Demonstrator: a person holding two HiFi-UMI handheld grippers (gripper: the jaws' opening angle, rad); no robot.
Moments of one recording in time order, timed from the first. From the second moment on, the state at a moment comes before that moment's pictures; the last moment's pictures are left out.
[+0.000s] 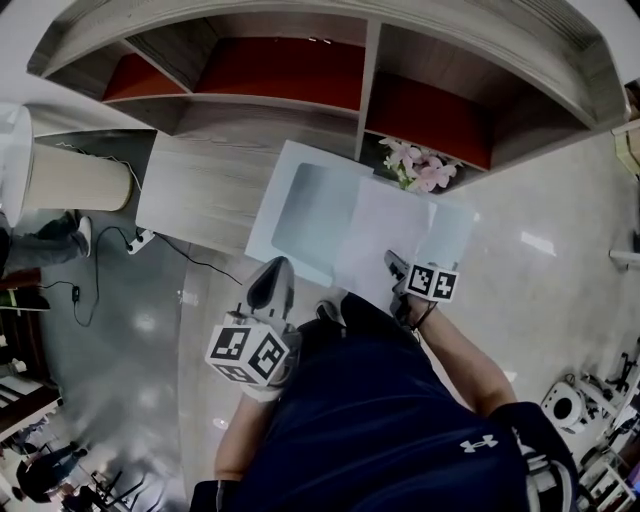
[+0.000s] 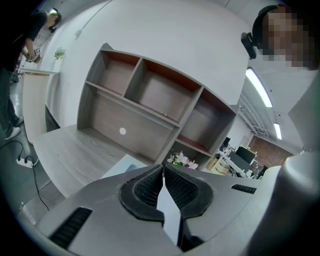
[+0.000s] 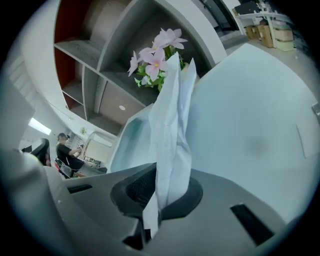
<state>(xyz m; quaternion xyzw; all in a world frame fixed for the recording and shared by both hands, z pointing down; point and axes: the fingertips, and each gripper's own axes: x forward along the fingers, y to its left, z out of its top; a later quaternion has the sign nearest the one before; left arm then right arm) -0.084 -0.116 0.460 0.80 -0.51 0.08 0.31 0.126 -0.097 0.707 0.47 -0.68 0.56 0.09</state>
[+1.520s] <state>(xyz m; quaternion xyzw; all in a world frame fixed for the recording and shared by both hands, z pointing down) -0.164 -0.142 0.470 0.79 -0.50 0.07 0.34 0.026 -0.163 0.740 0.44 -0.64 0.62 0.10</state>
